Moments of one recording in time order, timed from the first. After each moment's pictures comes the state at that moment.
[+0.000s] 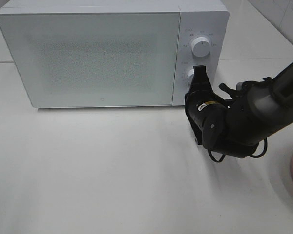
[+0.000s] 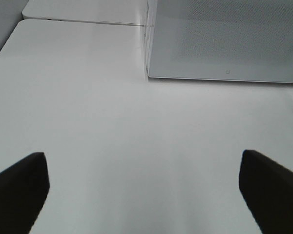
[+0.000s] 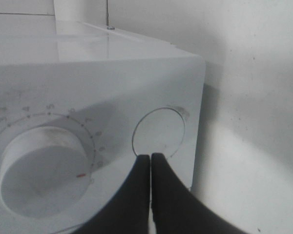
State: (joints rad) left arm 0.00 -0.01 -0.52 -0.09 1.07 0.00; right arm 0.59 2.09 -0.80 0.76 -0.92 1.21
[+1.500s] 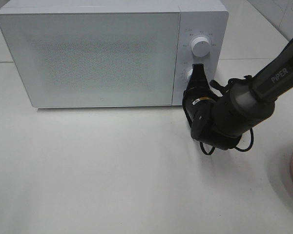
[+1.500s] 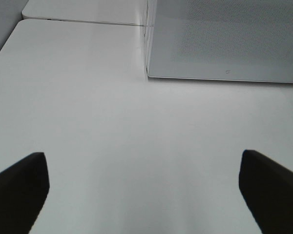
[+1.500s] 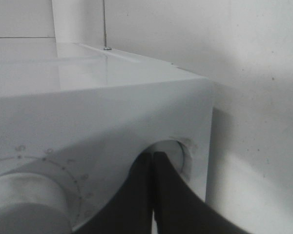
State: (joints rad) left arm 0.00 -0.01 -0.52 -0.09 1.07 0.00; right arm 0.56 2.18 -0.93 0.83 -0.93 1.17
